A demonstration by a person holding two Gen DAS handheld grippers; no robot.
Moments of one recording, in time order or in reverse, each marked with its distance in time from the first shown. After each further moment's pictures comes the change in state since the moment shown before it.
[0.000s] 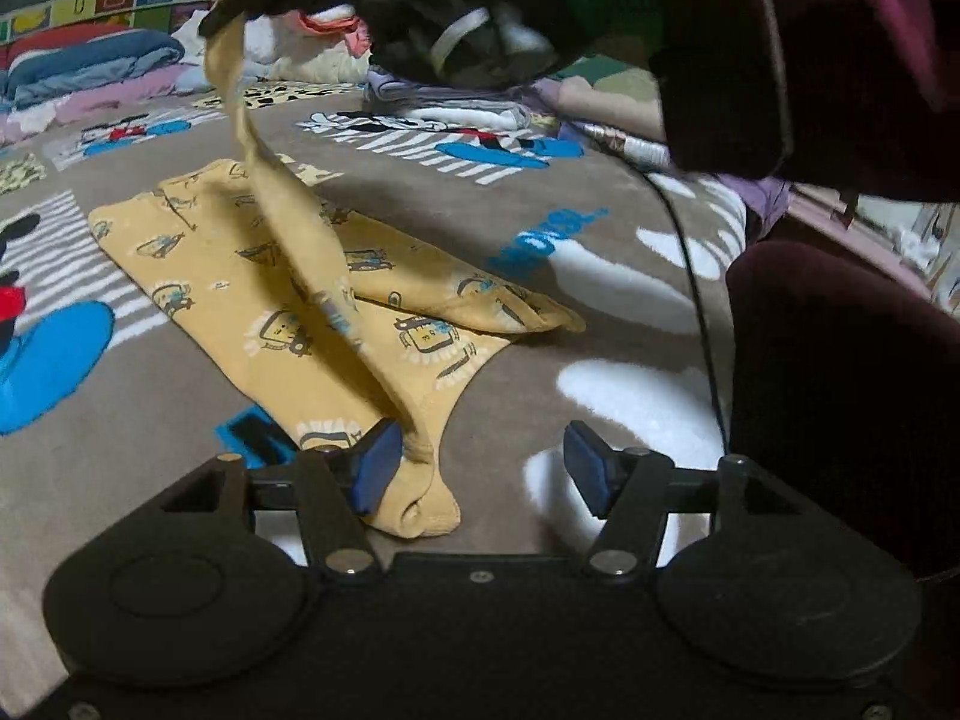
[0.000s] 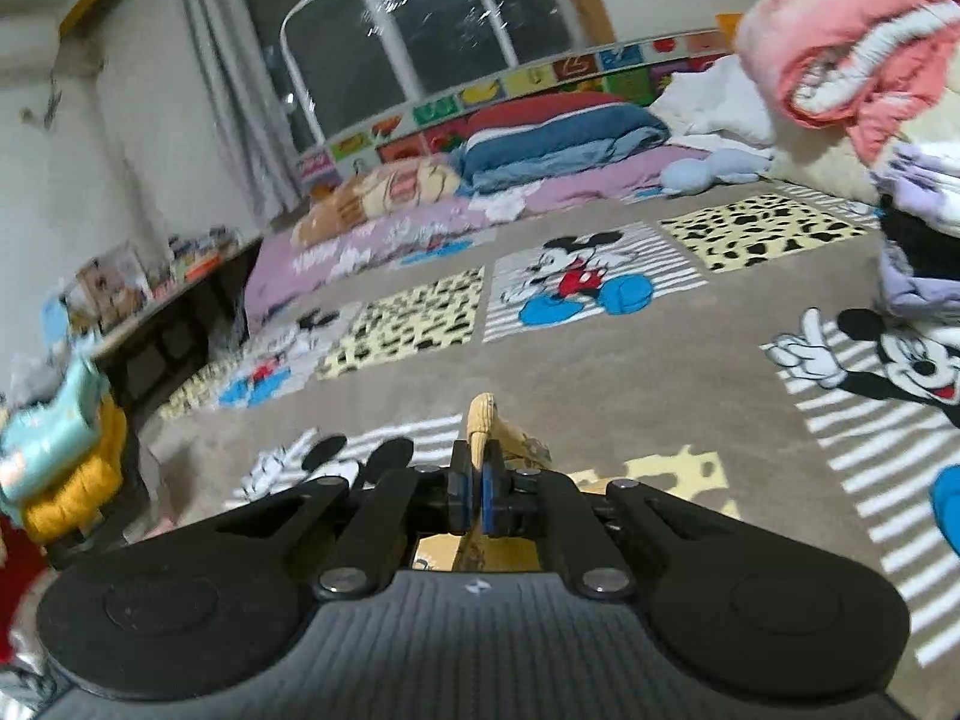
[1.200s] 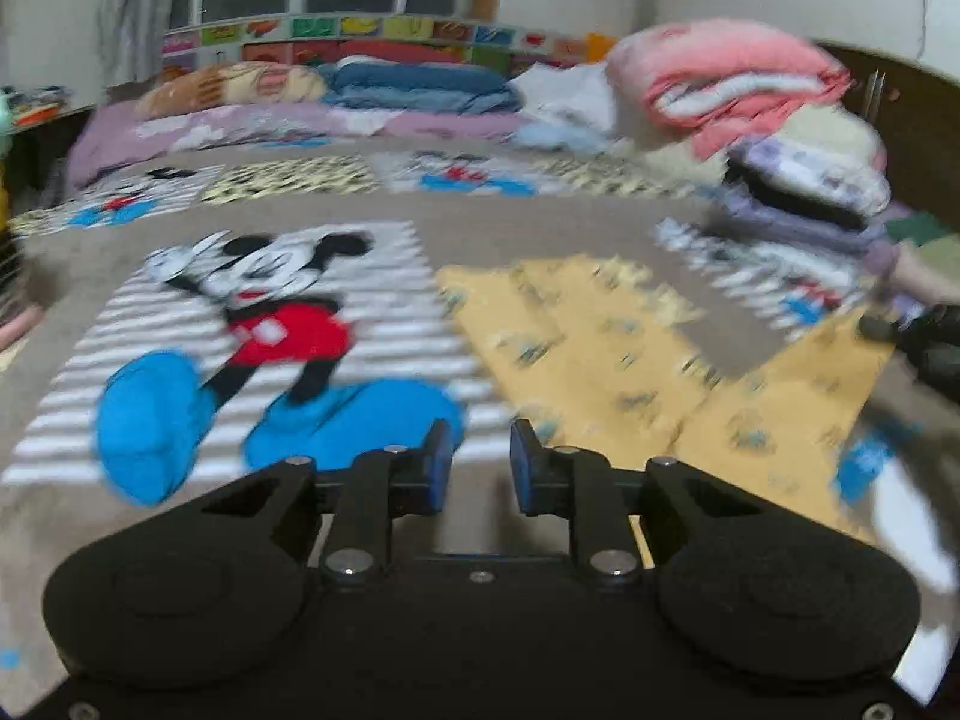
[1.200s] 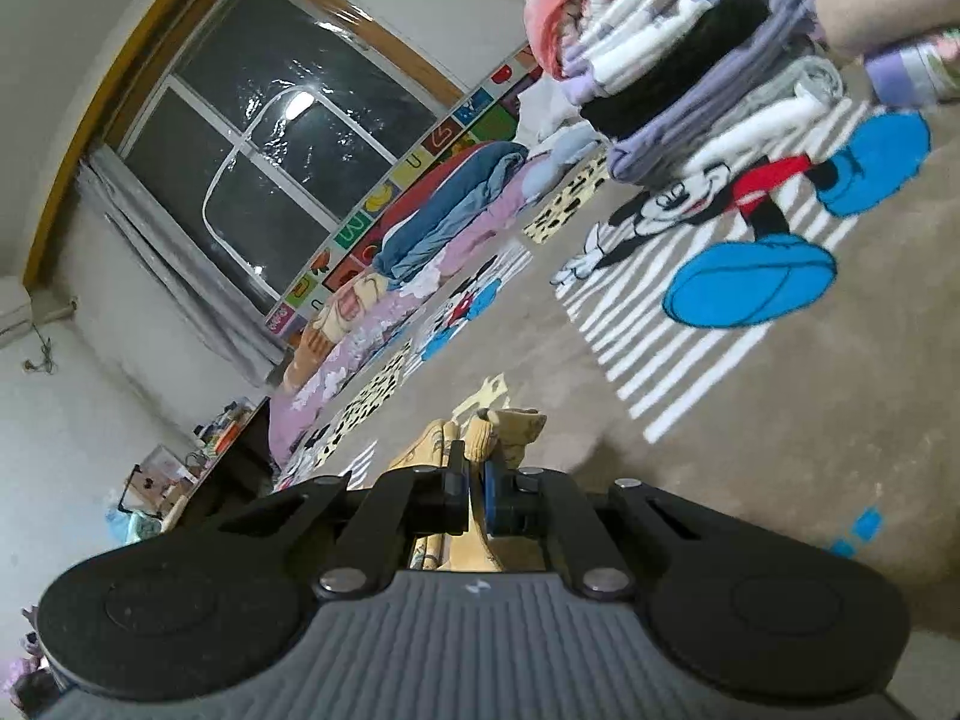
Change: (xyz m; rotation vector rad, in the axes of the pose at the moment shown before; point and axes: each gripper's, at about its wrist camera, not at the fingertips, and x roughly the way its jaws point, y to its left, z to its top) left arm -0.013 0.061 0.049 -0.266 -0.209 0.539; right arm -0.122 -0.202 -0.135 0.481 -0.200 0.117
